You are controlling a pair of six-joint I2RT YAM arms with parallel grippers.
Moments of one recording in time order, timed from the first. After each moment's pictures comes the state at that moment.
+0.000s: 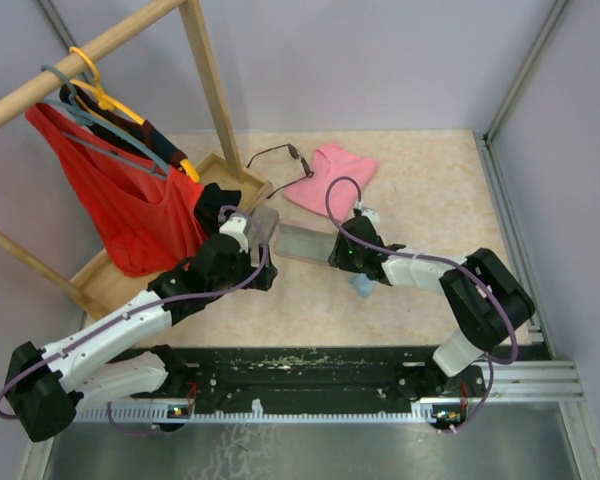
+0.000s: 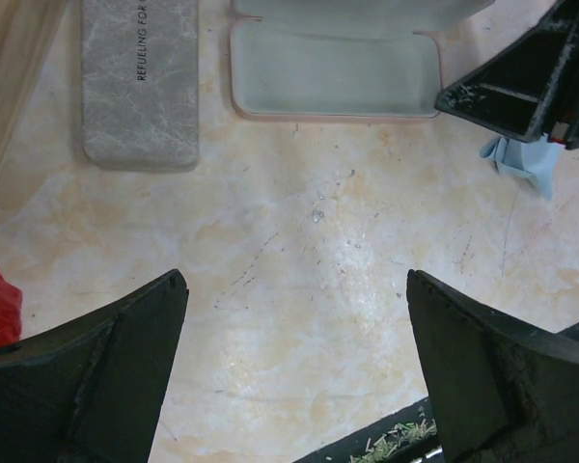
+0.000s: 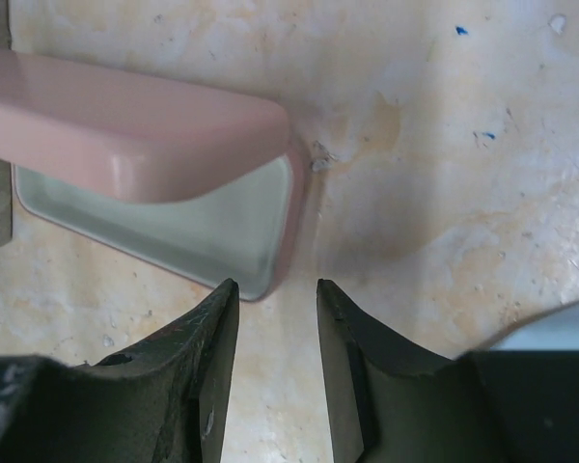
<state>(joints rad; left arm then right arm) -0.79 0.99 0.68 -0.31 -0.25 -0.47 0.62 1.55 0.72 0.02 0.12 0.75</state>
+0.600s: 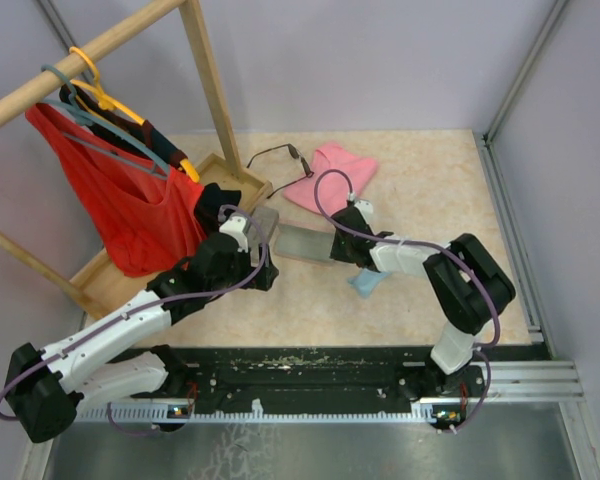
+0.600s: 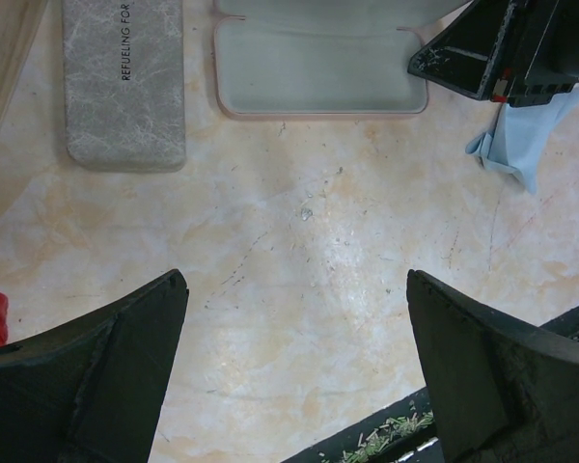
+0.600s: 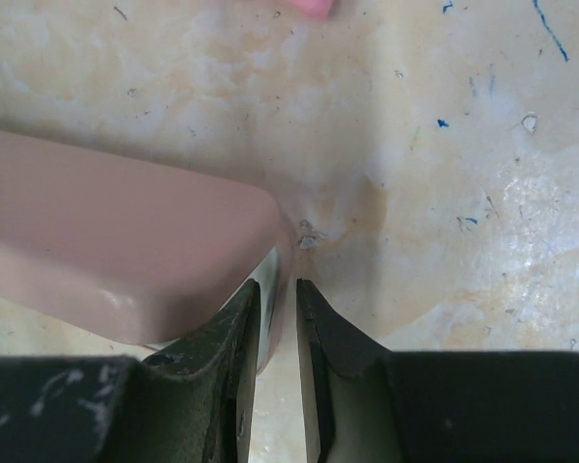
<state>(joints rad) -0.77 0.98 0.68 -0.31 -0.20 -0.47 0.62 1.70 0.87 -0.03 0.21 0.72</state>
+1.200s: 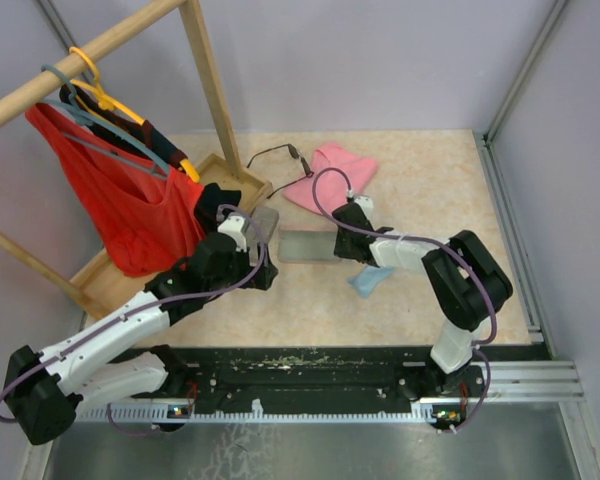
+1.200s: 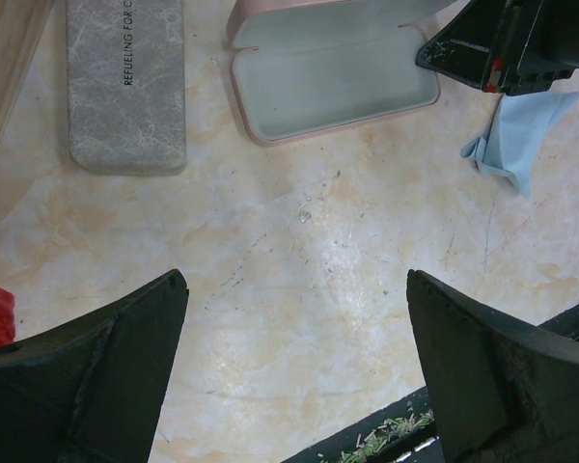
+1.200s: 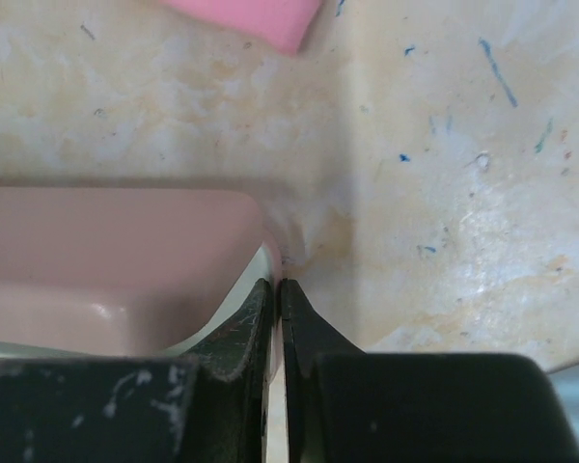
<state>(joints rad) -0.77 0.97 0.68 -0.31 -0.19 -0.47 0.60 1.72 0.92 -0.08 0.25 0.64</state>
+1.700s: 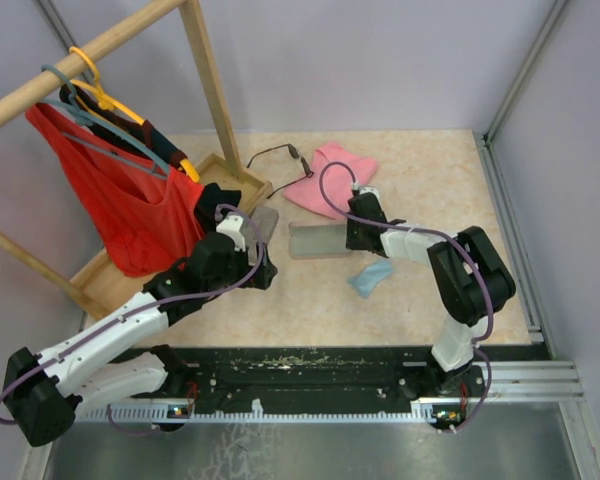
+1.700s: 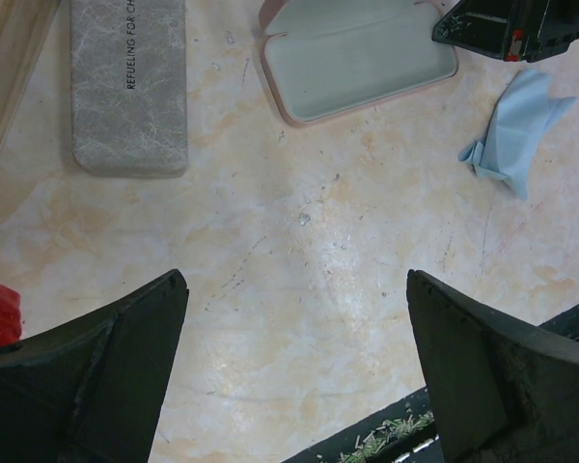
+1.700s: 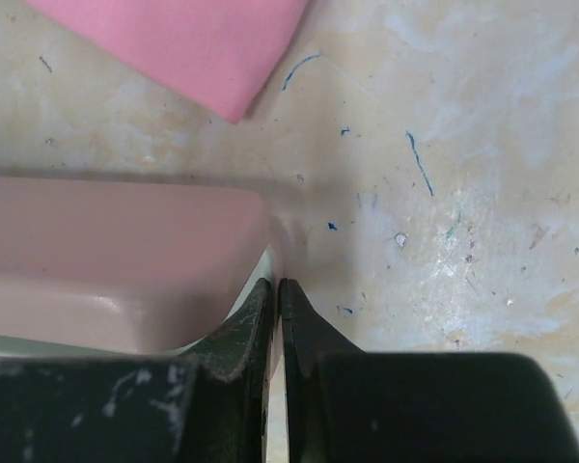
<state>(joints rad) -0.76 0.96 0.68 -0.31 -0.19 -0.47 0.48 1.74 0.94 -0.06 0.14 0.42</state>
